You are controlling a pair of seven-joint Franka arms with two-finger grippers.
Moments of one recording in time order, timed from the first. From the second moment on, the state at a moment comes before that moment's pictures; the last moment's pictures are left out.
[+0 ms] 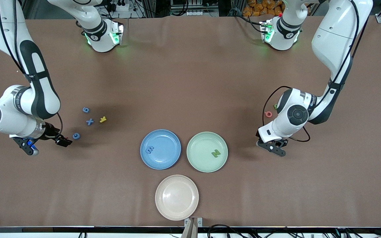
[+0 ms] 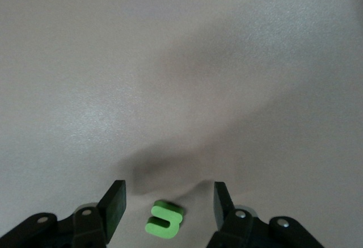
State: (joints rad) left arm -0.04 0.61 -0.24 -1.90 0.25 2.52 0.04; right arm 0.00 0.47 -0.16 -1.92 0.17 2.32 0.43
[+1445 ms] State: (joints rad) left arm -0.02 0.59 -0.24 -1.96 0.25 2.53 0.07; right arm 0.03 0.50 -0.16 -2.15 0.17 2.68 0.53
